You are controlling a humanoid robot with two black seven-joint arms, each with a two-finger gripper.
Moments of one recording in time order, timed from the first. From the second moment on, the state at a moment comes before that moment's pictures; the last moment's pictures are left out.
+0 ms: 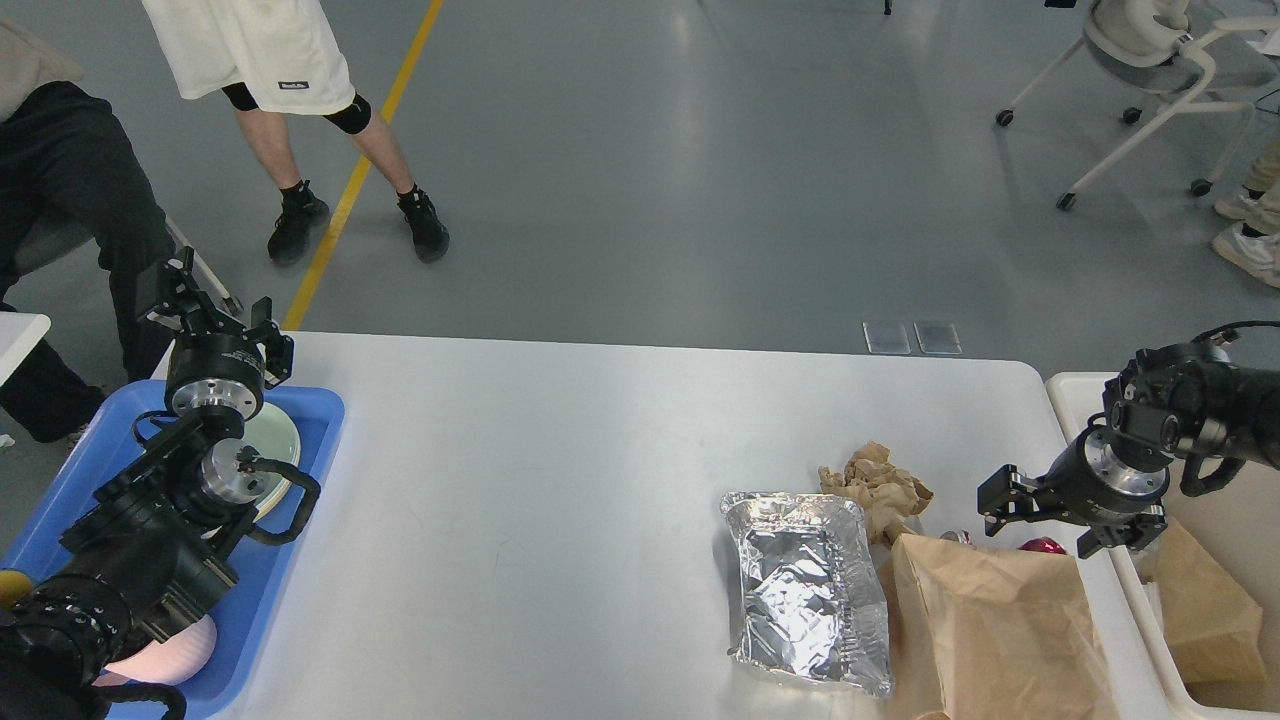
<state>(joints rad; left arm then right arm) -0.71 0.23 -0.87 -0.41 0.01 -0.07 -0.55 1.30 -0.34 -1.29 0.67 -0.16 0.68 0.13</state>
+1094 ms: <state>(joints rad) -0.71 0.23 -0.87 -0.41 0.01 -0.07 -0.55 1.11 -0.38 -1.22 0.56 -0.15 0.48 0.13</state>
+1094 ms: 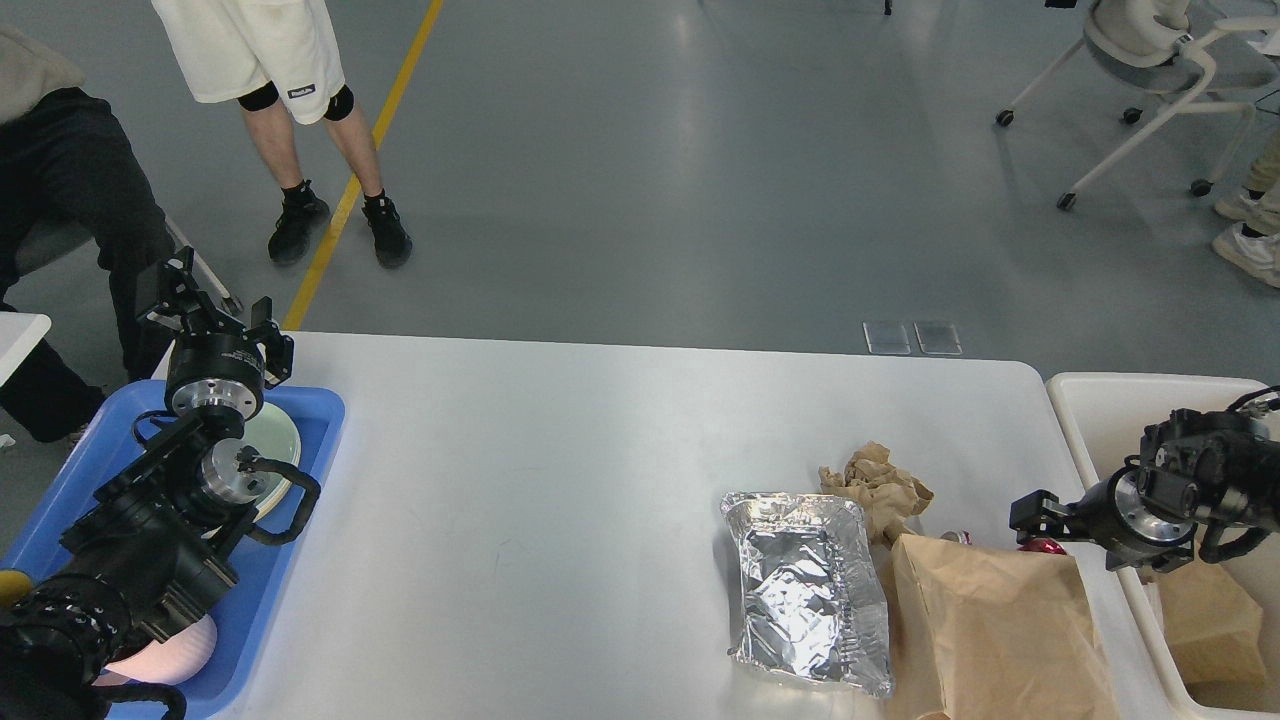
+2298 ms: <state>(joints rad) -0.71 0.23 -0.87 -0.41 0.01 -0.07 -0.55 1.09 -0.38 -1.18 0.56 -0.10 0.49 0.12</state>
